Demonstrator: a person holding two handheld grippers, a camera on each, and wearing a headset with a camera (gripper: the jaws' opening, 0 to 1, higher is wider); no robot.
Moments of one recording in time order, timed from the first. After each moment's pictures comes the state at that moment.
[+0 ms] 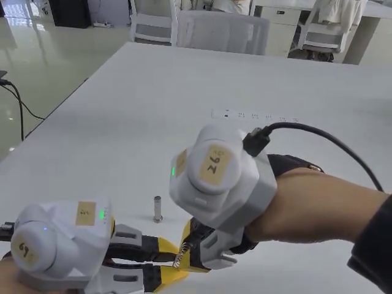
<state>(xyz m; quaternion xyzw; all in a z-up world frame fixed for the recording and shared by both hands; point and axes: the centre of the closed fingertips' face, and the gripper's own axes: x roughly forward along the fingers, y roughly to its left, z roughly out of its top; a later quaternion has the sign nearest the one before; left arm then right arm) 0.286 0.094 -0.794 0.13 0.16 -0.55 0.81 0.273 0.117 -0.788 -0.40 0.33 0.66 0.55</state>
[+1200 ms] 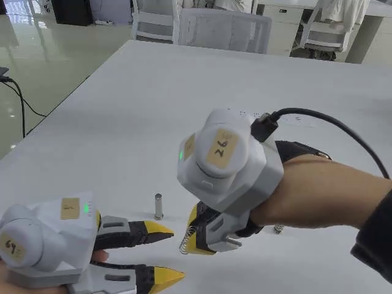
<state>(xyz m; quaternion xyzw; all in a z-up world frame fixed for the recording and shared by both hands) 0.296 0.112 -0.794 0.09 0.16 -0.51 0.84 0.291 0.113 -0.779 -0.41 0.32 0.64 0.56</state>
